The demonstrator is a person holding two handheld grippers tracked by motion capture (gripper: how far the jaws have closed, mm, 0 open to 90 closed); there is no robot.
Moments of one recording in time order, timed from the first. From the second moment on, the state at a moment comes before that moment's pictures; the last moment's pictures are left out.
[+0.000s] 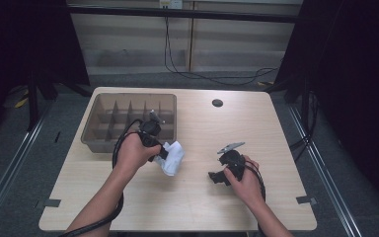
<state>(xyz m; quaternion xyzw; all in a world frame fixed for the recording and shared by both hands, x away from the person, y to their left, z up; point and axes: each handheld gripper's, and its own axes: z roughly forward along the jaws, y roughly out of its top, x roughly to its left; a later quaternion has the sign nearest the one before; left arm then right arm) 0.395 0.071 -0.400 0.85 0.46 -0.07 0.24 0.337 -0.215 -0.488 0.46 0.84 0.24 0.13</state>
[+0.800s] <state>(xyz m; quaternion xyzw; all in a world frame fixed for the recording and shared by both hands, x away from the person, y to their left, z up) 0.389 0.067 -0.368 0.85 0.45 -0.06 0.25 0.325 -0.222 -0.497 0.45 0.83 0.29 0.16</state>
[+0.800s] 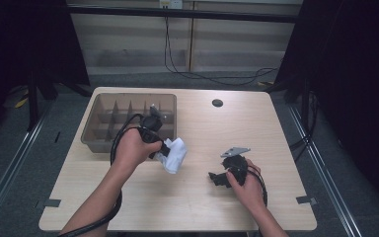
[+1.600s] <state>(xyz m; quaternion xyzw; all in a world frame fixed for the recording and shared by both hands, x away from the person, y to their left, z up) 0.414 0.067 -0.333 0.85 0.46 -0.05 0.25 0.321 -0.223 -0.501 0.45 0.82 0.31 0.18</state>
